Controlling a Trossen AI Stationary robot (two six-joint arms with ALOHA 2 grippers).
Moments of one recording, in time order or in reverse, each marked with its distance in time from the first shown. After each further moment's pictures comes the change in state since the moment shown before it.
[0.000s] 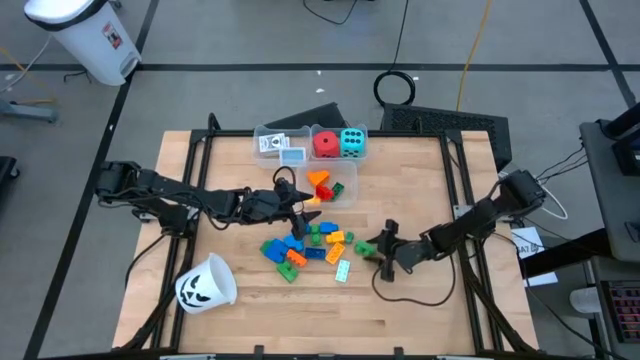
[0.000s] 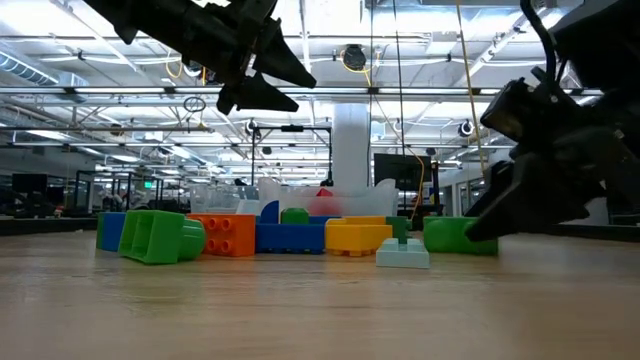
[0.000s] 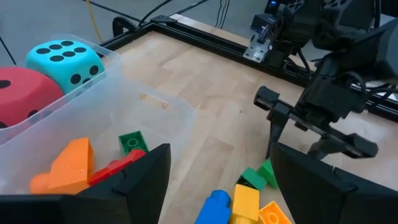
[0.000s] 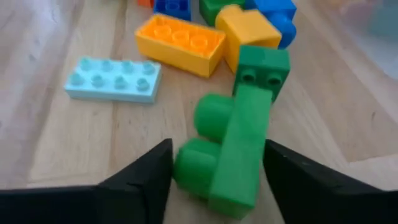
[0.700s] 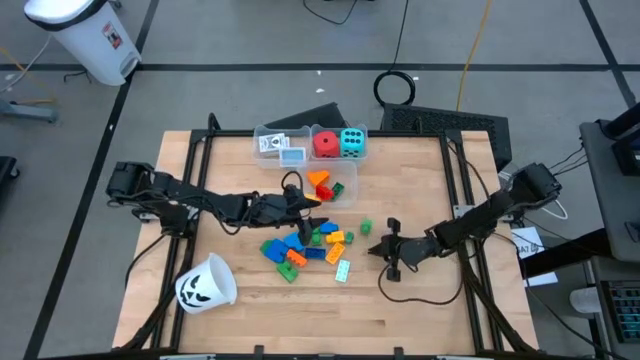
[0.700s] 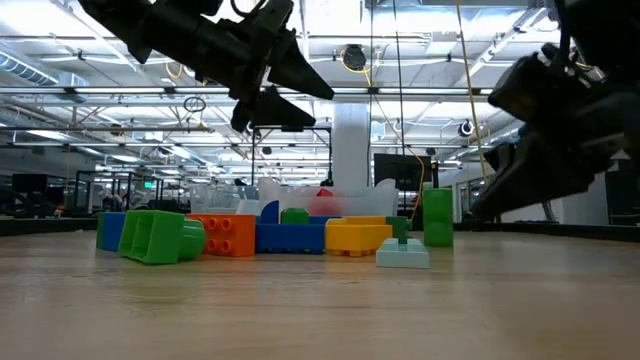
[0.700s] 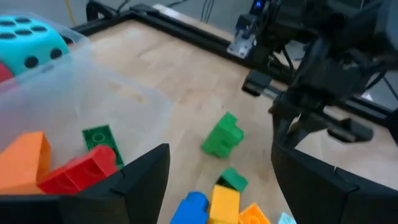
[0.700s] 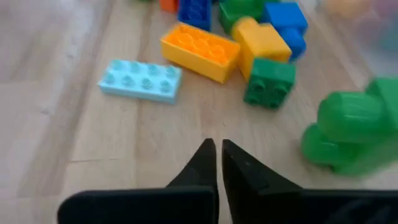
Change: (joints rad) left arm 0.000 0.114 0.000 0.135 0.072 -0.042; right arm 0.002 -0.154 -0.001 -0.135 -0.078 -0.056
